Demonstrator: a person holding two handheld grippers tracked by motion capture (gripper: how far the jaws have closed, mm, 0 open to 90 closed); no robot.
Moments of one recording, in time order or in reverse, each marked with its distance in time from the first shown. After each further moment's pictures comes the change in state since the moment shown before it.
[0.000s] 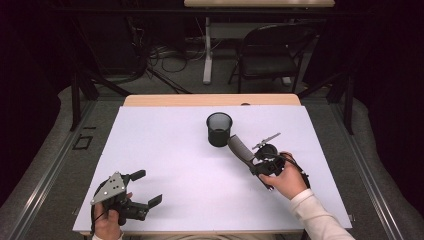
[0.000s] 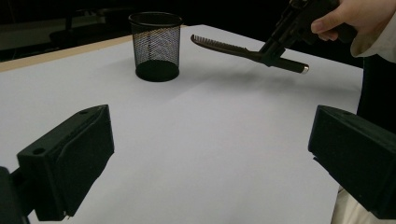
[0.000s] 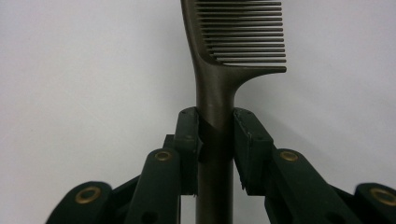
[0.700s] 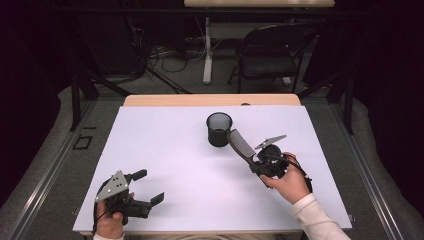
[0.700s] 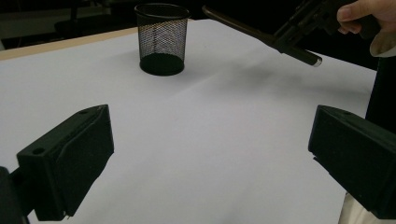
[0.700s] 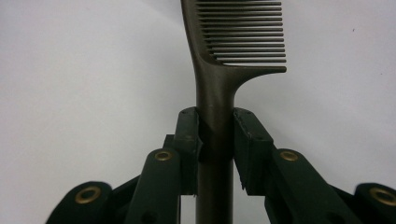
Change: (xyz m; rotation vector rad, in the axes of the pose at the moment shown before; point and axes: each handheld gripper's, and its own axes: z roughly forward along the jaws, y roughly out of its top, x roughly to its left) left arm 0.001 -0.001 0.007 0.025 0.031 -0.033; right arm 0.008 -0.005 -0.018 -0.125 -0.015 -0.017
